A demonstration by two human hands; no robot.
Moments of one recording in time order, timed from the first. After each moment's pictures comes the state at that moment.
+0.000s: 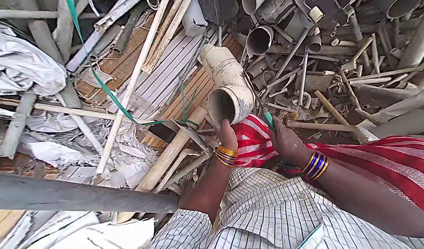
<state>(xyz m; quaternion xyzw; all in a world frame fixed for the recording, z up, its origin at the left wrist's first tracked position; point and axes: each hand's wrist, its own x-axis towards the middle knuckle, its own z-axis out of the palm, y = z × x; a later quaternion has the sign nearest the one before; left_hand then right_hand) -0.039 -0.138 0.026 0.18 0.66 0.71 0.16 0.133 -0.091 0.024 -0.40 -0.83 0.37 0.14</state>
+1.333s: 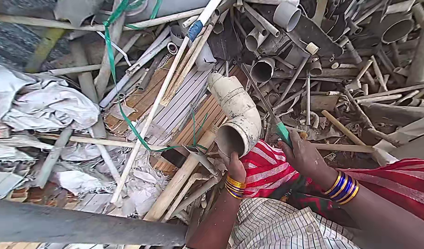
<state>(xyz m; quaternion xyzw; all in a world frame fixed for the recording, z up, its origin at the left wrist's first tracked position) -0.046 -0.138 0.010 0.22 0.59 0.76 0.14 0.137 -0.064 0.052 -0.39 -0.82 0.31 0.27</state>
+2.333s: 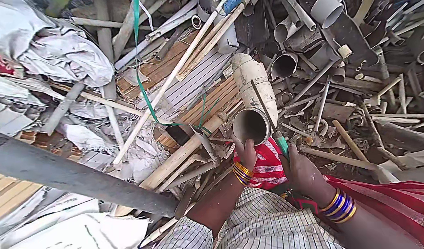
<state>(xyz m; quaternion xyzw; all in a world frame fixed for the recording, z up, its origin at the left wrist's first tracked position) -0.034 -0.131 0.012 0.24 0.61 0.74 0.13 0.131 -0.106 0.061 -0.38 -0.87 0.29 0.15</state>
